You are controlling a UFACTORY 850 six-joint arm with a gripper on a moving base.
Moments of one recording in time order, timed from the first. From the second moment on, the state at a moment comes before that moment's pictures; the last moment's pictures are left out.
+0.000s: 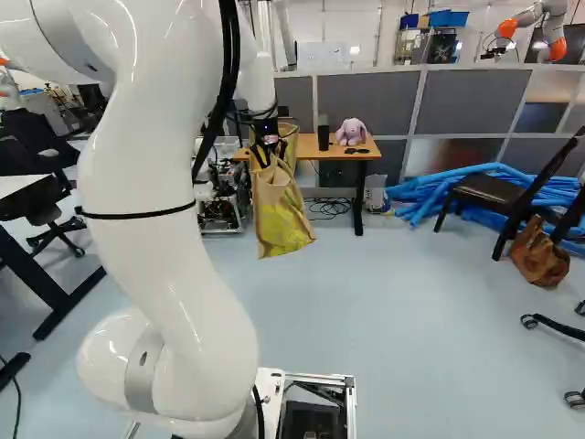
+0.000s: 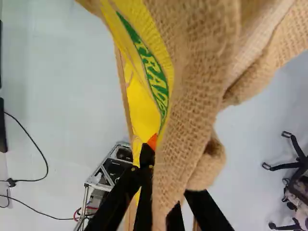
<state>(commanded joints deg) 0.0 -18.6 -79.4 1.4 -53.7 -16.3</state>
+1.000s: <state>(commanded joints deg) 0.0 -17.2 -87.1 1.4 -64.4 -16.3</state>
